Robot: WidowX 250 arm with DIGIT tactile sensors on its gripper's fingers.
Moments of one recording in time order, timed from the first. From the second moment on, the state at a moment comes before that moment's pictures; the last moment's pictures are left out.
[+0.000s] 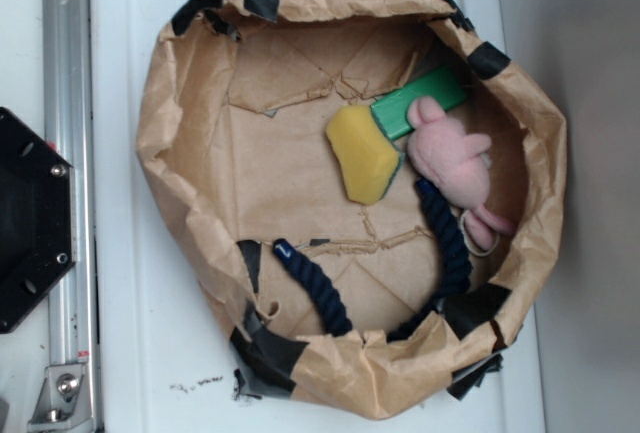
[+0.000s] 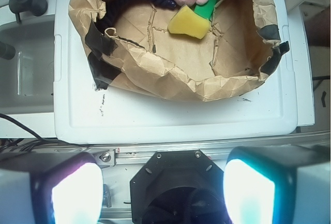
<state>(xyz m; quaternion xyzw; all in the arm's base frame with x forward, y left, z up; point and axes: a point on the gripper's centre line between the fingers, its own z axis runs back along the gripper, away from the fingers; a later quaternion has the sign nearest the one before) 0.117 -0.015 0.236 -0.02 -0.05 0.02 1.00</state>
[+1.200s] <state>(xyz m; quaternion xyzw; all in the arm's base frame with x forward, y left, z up) 0.283 0.016 0.119 0.03 -0.08 -0.12 0.99</state>
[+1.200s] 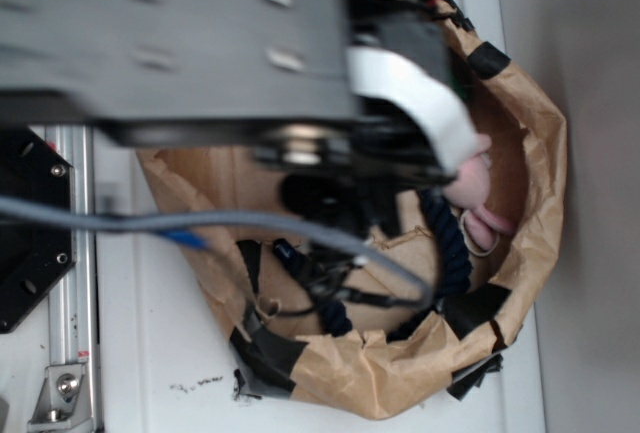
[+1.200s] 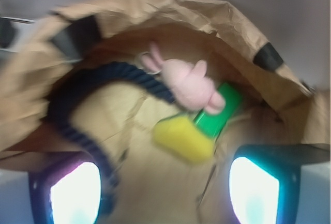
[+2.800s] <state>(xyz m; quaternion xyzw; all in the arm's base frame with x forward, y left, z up) 0.279 0.025 0.112 0.02 -0.01 -0.09 1.00</state>
